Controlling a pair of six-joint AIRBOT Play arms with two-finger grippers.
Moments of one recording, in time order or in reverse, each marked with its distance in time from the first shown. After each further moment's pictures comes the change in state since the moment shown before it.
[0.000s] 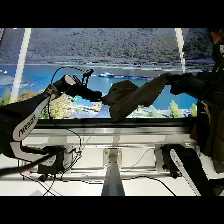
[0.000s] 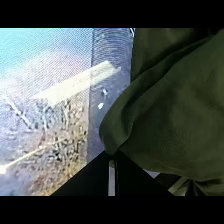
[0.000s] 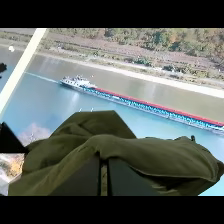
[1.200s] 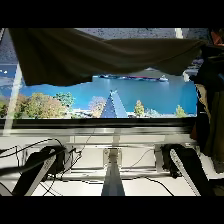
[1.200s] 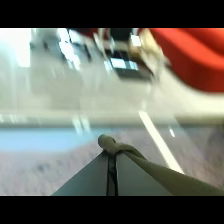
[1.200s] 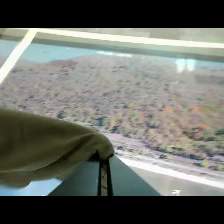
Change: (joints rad) left arm 0.538 0.817 0.337 -0.005 0.219 0.048; right arm 0.001 0.013 0.295 -0.209 -0.027 0.116
